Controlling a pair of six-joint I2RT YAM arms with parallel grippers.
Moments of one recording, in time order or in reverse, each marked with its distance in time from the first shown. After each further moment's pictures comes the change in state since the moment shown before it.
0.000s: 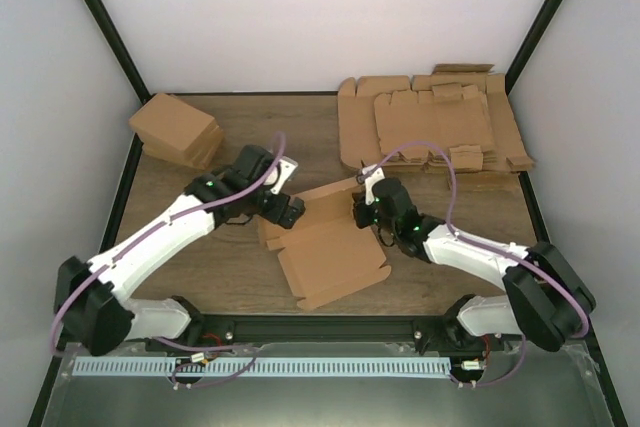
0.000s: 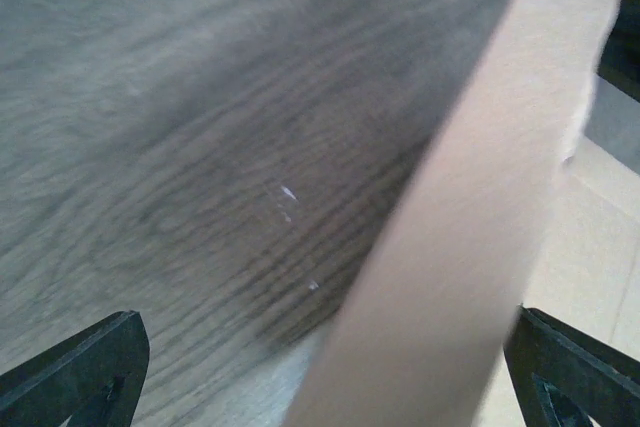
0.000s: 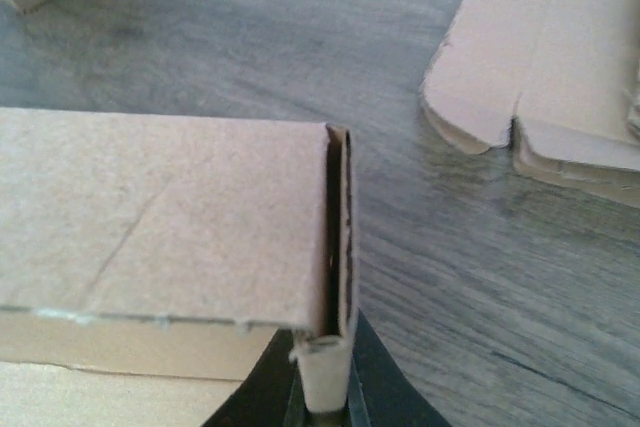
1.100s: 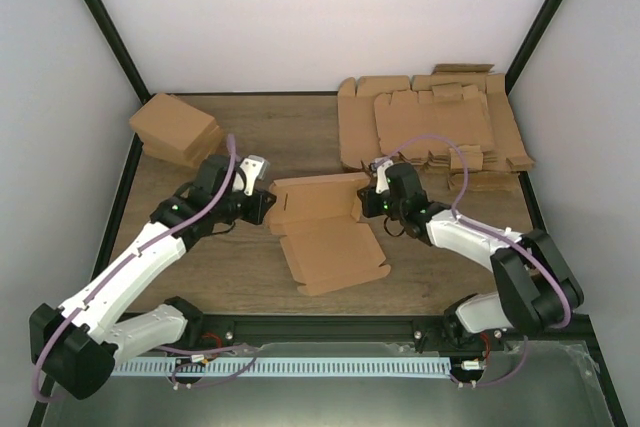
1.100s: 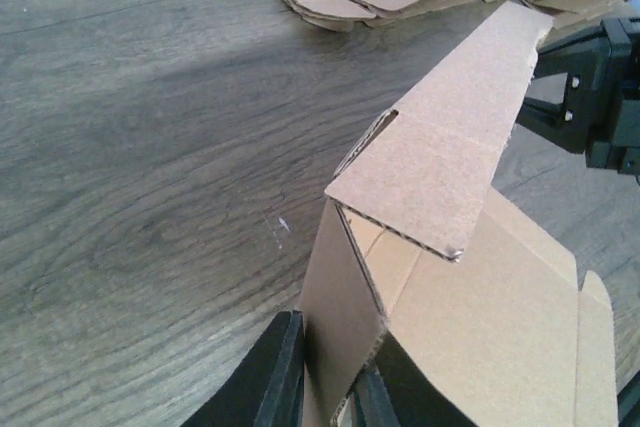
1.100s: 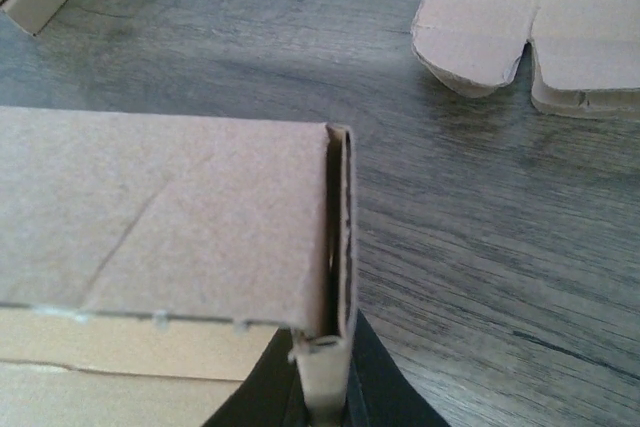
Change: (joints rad) left arm 0.158 -0.292 -0.225 0.184 0.121 -0.136; right arm -0.200 0.064 0.058 -0.062 -0.289 0.130
